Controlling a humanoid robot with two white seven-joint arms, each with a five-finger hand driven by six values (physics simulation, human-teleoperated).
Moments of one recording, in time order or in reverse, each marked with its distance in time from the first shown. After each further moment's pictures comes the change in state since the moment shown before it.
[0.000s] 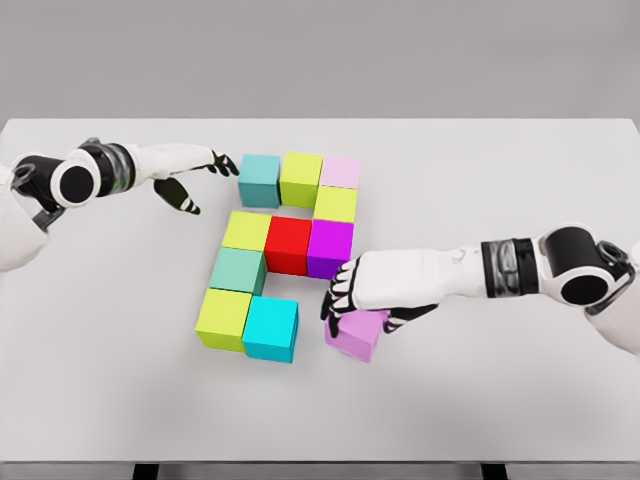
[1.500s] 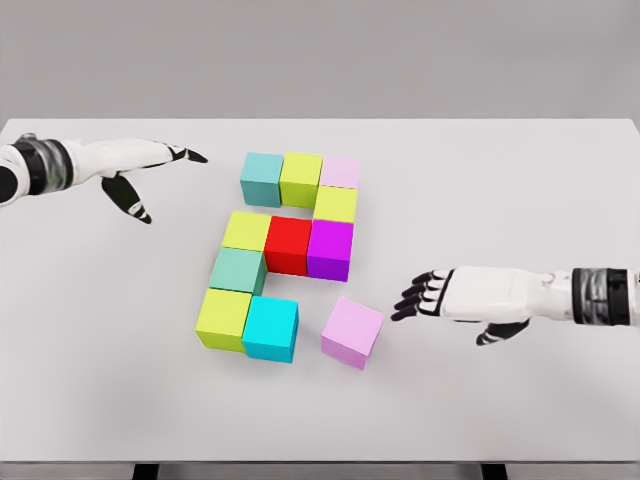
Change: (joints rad) left arm 0.000 0.150 0.012 0.029 0.075 -0.252 0.006; right arm 0.253 -0.205 -0.220 -0.030 0.099 0.000 0.000
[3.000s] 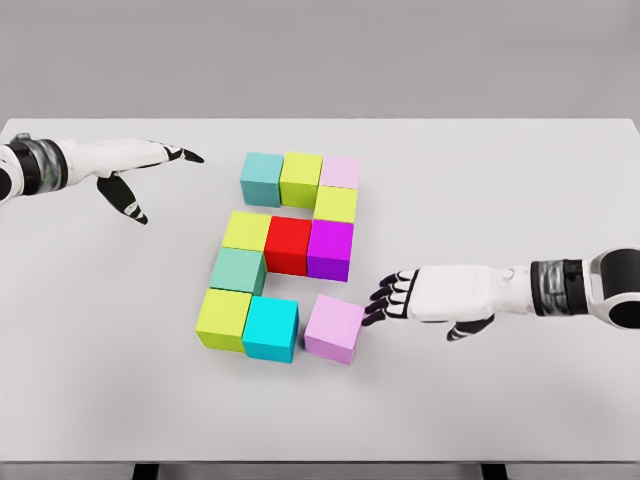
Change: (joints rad) left arm 0.000 0.010 0.000 0.002 0.007 -0.013 0.000; right arm -0.130 0.074 0.138 0.024 0.035 0.000 0.000
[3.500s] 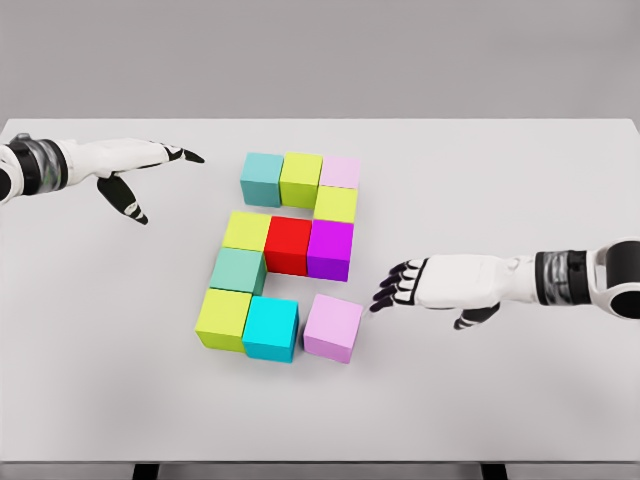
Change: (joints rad) left arm 0.000 0.001 0.000 -0.001 0.000 -0.005 0.000; right arm -0.017 0.009 -0.006 0.060 0.016 0.000 0.000
